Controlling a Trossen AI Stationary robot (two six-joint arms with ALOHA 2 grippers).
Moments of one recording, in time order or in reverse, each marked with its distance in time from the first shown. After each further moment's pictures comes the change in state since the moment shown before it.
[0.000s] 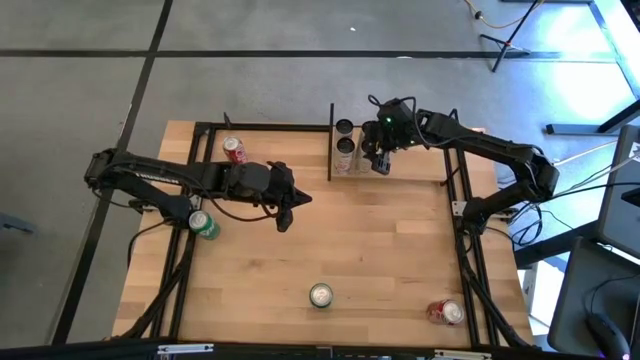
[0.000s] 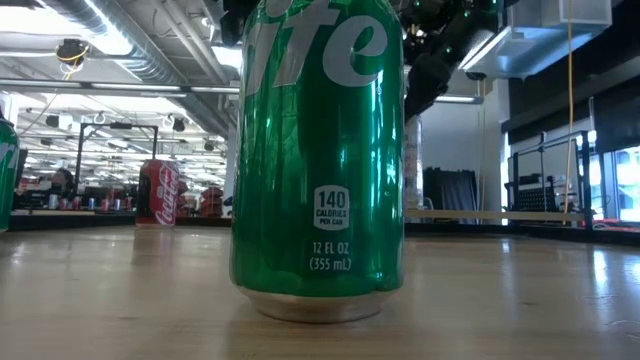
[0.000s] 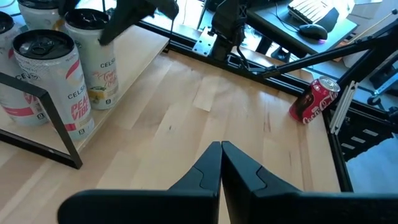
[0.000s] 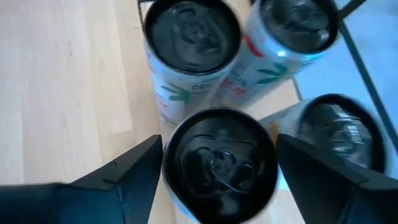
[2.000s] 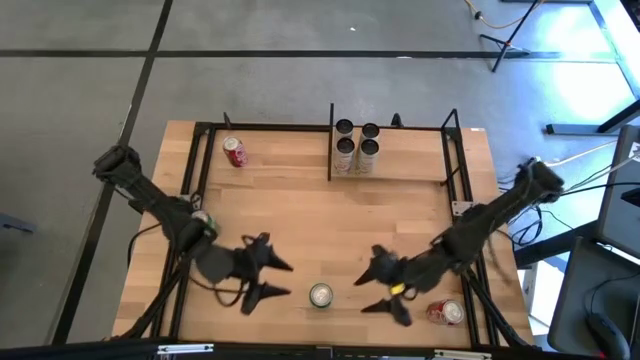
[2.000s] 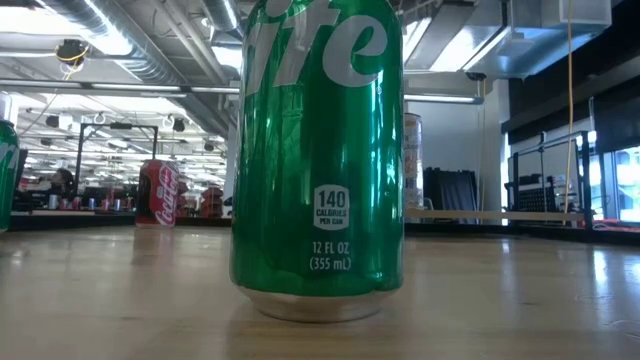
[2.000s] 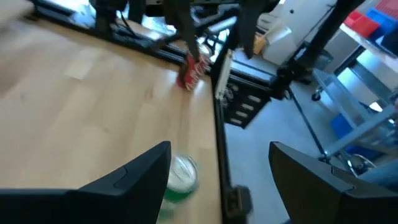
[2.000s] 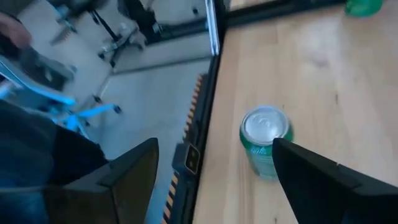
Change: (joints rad) left arm -0.607 0.068 0.000 0.134 -0.280 -0.255; right arm 1.135 -0.002 -0.090 0.475 0.218 0.879
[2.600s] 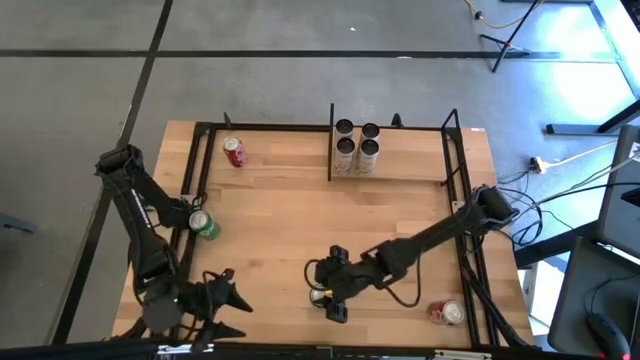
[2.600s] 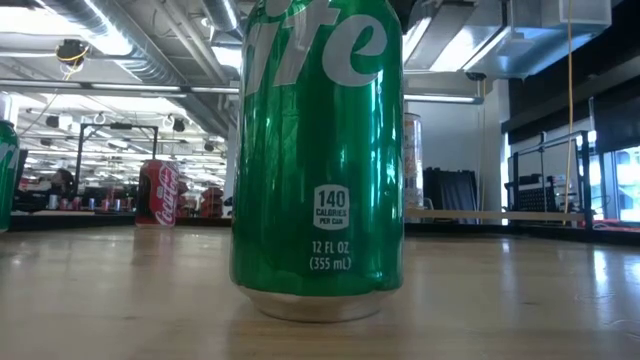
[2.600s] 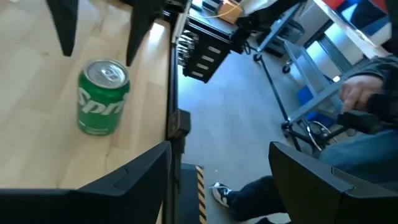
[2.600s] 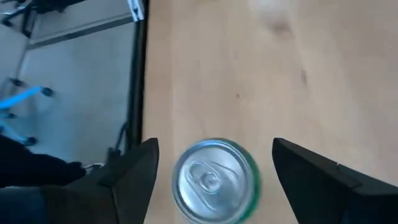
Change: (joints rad) left arm -0.363 0.018 0.000 -0.110 -0.166 -0.268; right arm -0.137 0.472 0.413 -0.223 -0.033 0.043
